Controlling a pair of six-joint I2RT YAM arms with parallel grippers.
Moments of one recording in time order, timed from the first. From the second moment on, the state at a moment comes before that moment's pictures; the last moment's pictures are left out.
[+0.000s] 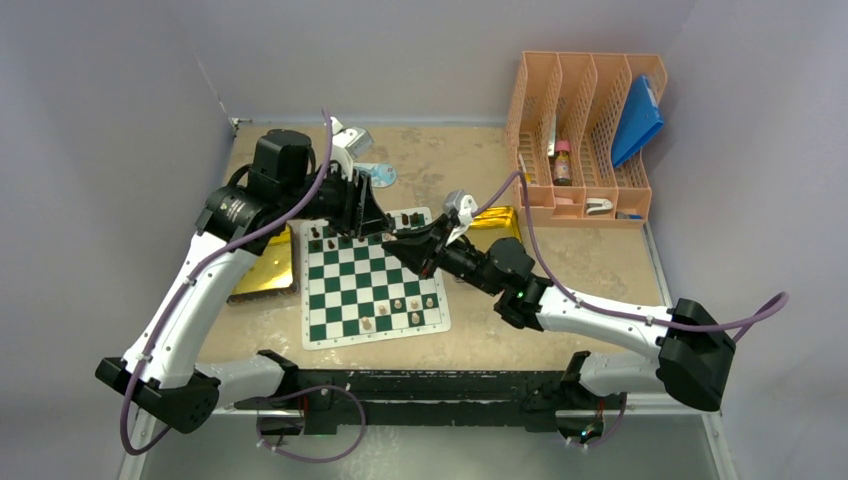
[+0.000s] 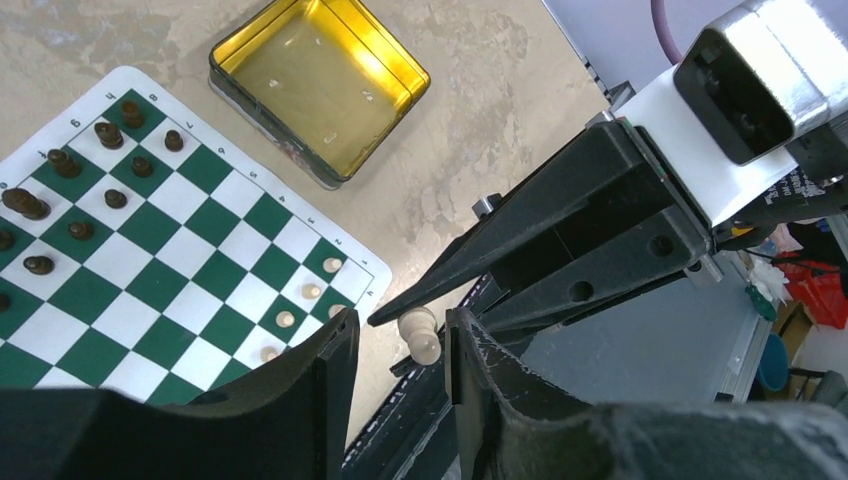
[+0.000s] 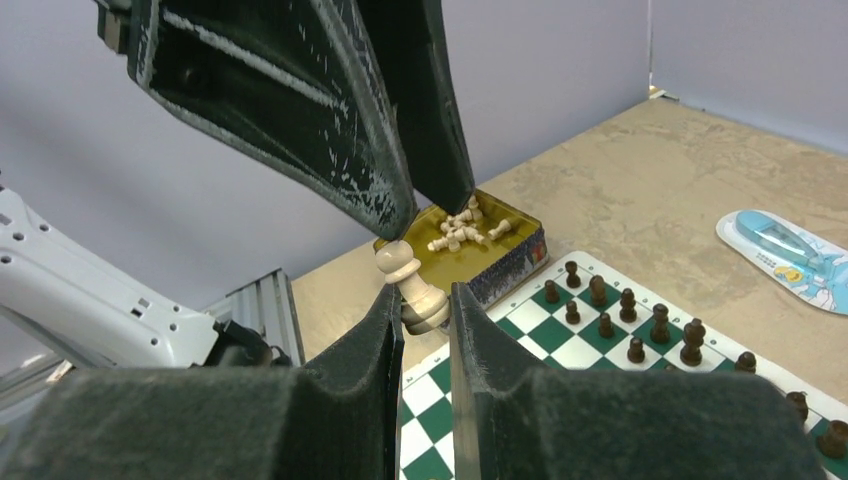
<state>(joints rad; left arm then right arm) -0.47 1.20 1.53 -0.91 0.57 -0.23 1.00 1.24 0.72 0.72 -0.12 0.34</state>
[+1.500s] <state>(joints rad) -0.47 1.25 1.52 -0.98 0.42 -0.23 1.01 1.12 0.64 0.70 0.03 0.39</state>
